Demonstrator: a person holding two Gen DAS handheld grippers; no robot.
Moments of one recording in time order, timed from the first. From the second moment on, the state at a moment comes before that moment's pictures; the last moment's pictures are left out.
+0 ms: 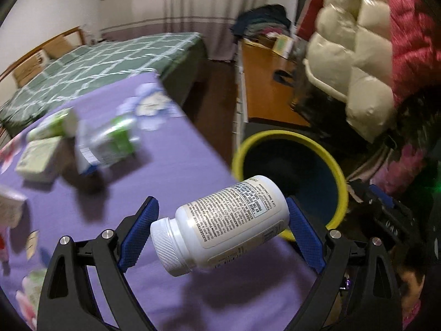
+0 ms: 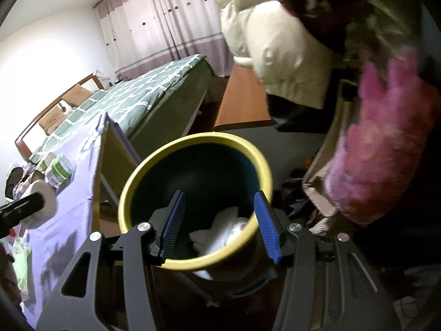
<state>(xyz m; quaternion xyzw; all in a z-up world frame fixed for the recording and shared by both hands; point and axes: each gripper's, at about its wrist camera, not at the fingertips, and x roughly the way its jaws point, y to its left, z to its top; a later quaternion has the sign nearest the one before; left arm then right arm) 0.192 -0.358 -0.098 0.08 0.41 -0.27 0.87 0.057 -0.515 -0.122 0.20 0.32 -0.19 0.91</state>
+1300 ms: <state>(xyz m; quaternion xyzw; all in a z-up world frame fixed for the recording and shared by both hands) 0.176 -0.187 -0.031 0.01 0.33 -0.16 0.93 0.086 -0.423 -0.115 0.15 0.35 -0.07 0.92</state>
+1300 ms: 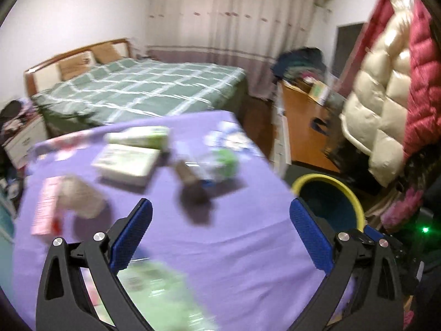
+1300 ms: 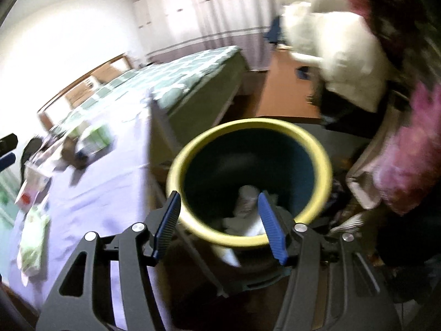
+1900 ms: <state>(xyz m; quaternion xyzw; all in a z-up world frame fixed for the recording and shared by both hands) 0.123 0.052 -0.048 -0.08 0.30 0.02 0.95 0.119 -0.165 -0.089 0.03 0.39 0.20 0.90</state>
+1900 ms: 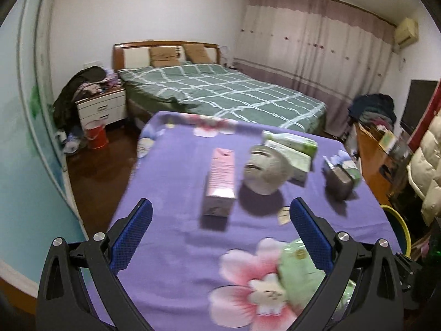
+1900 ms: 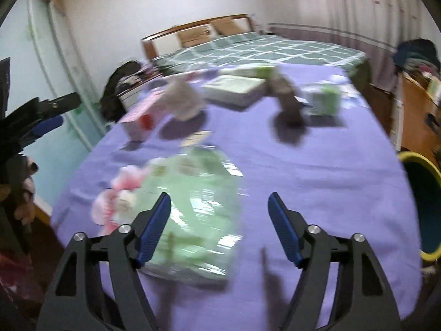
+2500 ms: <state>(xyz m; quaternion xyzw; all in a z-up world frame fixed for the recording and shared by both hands) 0.102 0.082 -0.068 -0.11 0.31 0.03 0.95 0.113 -0.118 -0.124 -0.07 0.42 0.18 0.89</state>
